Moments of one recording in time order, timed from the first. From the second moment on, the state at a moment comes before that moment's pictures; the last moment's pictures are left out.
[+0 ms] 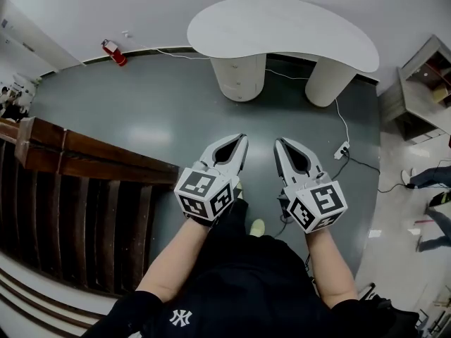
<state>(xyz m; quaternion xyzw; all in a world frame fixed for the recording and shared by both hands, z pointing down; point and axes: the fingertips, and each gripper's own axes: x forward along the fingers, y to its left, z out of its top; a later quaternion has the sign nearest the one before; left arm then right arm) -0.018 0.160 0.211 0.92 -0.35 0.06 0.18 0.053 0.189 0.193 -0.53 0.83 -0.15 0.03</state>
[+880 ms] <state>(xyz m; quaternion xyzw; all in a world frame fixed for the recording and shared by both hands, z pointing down) -0.034 -0.073 0.278 0.92 -0.34 0.09 0.17 0.025 -0.028 0.233 -0.56 0.81 -0.19 -0.02</state>
